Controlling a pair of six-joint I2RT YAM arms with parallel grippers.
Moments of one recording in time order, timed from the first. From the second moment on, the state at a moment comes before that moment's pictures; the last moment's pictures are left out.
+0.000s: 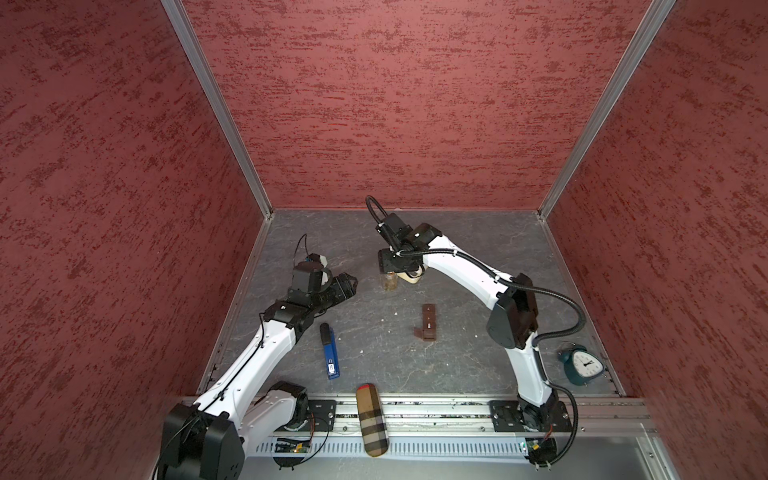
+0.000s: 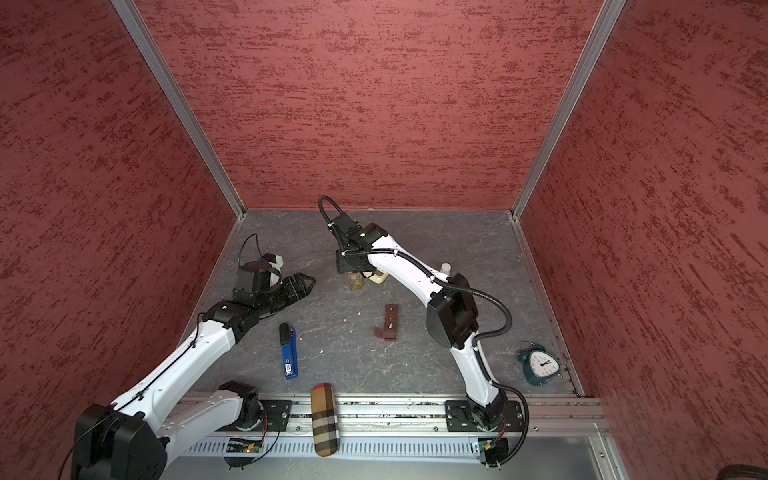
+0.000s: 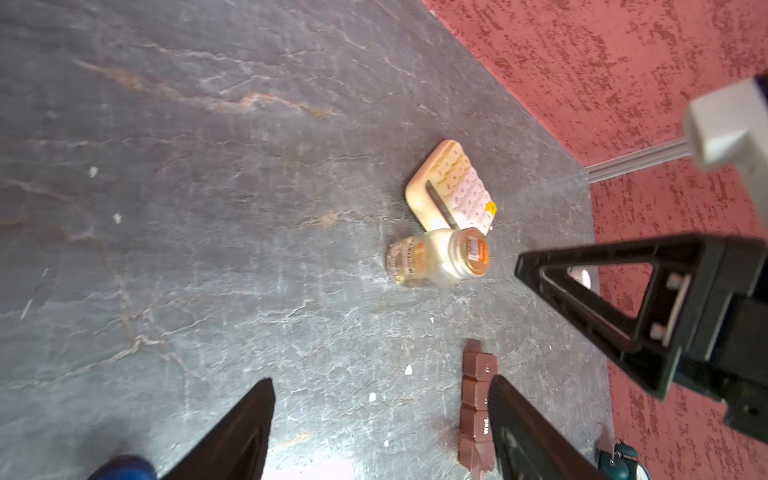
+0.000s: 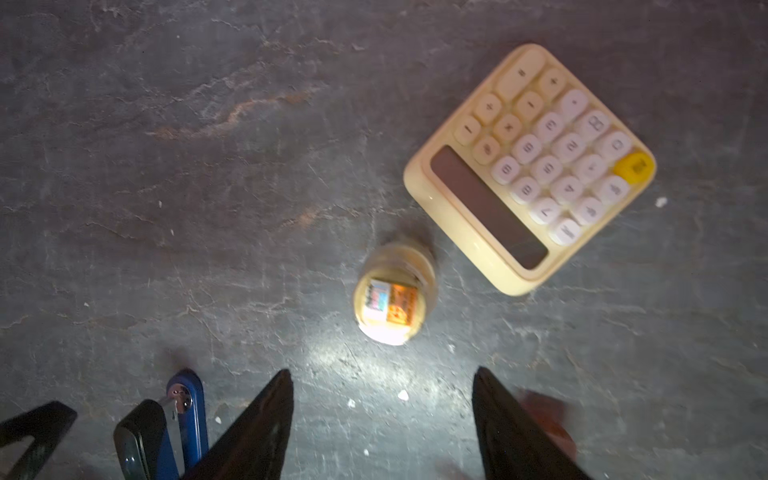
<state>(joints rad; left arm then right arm) -0.24 1.01 0.67 -0.36 0.20 -0.70 0.79 2.19 2.14 -1.06 0.08 0.60</state>
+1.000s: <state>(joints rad) -0.21 0.96 0.67 -0.41 0.21 -0.68 0.80 2.48 2.53 -1.33 0.19 0.62</state>
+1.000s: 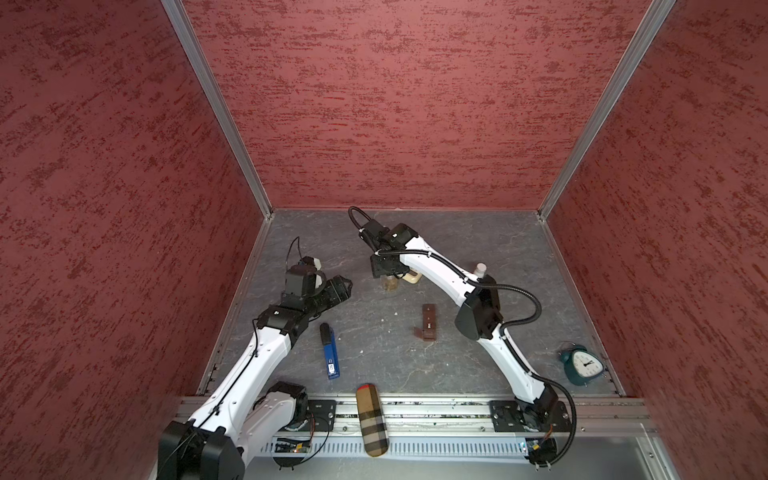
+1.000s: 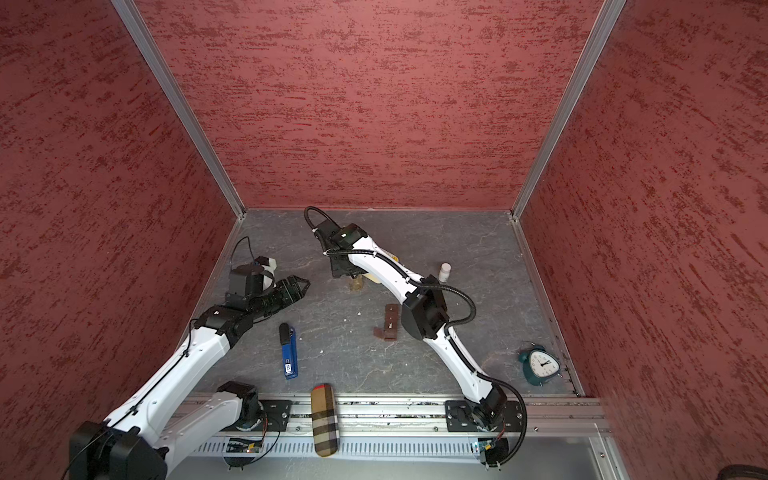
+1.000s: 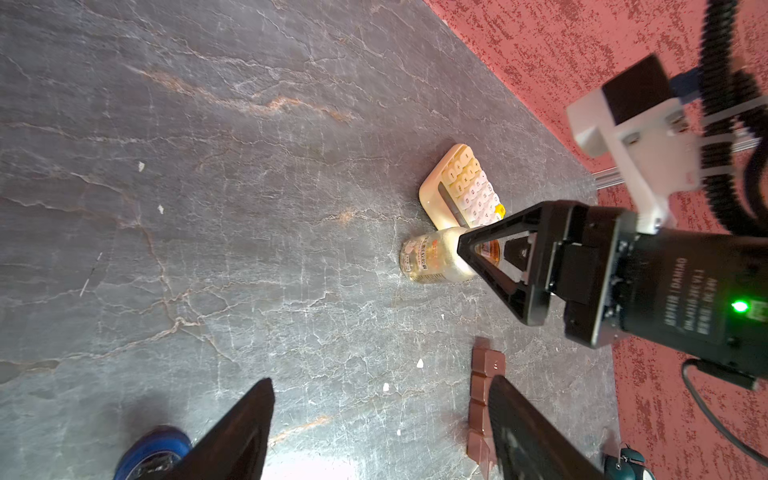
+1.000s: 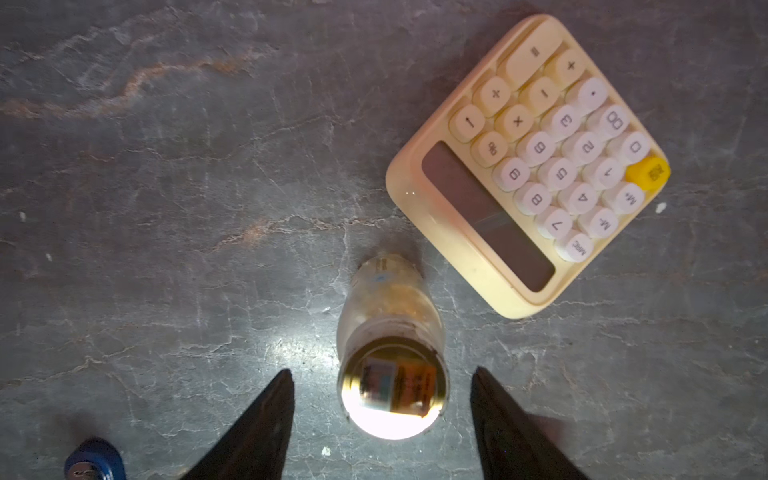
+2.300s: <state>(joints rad) -0.27 0.97 0.68 -0.32 0.24 -0.57 0.77 2.37 2.52 -1.35 0.11 0.62</state>
